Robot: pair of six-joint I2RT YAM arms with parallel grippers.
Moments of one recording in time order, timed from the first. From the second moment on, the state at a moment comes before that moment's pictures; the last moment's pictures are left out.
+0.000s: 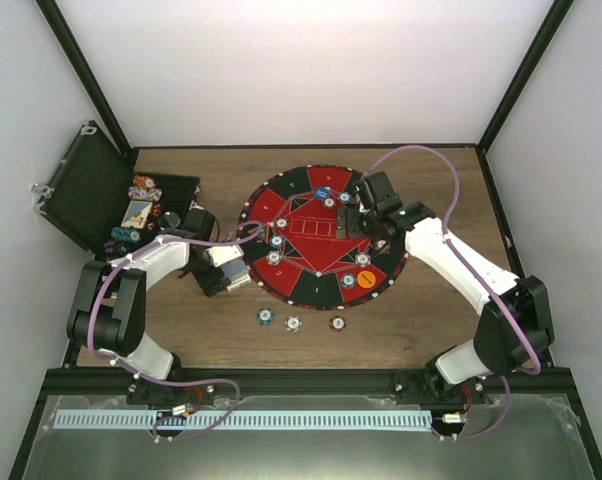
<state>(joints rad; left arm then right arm) -0.22 1.57 0.85 -0.62 0.02 0.77 0.52 1.46 1.20 -0.65 0.10 0.39</state>
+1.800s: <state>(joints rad) -0.22 1.58 0.85 -0.64 0.07 0.79 0.55 1.45 1.20 -0.64 0.02 0.39</state>
